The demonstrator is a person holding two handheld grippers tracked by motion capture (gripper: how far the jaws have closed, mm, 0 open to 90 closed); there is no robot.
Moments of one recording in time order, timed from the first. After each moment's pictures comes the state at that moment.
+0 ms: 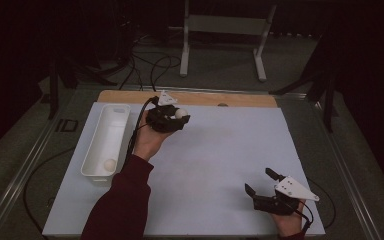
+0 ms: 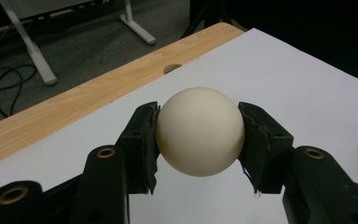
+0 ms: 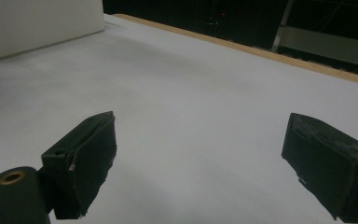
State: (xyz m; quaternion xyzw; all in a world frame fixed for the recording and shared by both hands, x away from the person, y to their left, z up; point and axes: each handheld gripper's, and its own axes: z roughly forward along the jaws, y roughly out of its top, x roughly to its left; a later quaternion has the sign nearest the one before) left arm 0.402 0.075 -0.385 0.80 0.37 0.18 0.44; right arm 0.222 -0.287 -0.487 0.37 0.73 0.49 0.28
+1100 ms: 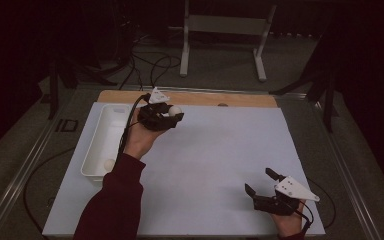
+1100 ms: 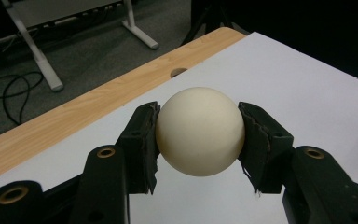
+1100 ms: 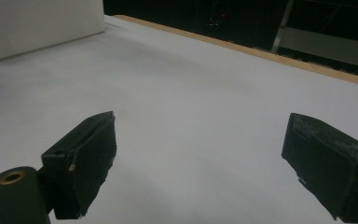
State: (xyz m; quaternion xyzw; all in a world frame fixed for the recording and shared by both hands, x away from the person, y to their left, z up) left arm 0.397 0.093 -0.372 0.80 0.36 0.19 0.44; right arm 0.221 -0.287 -0.486 0.37 0.73 0.50 0.28
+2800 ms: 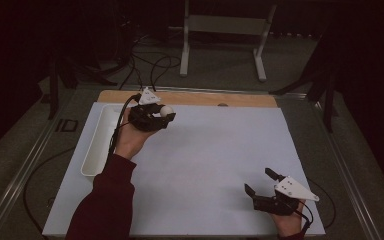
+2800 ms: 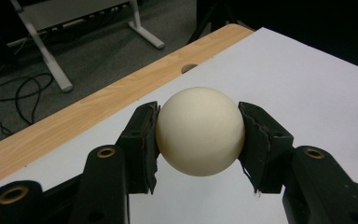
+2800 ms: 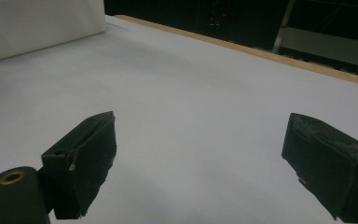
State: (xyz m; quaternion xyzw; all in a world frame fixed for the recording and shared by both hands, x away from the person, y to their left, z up) left arm 0.393 0.116 -0.370 0.80 0.35 0.20 0.43; right arm 0.221 -0.286 -0.487 0.37 0.73 0.50 0.28
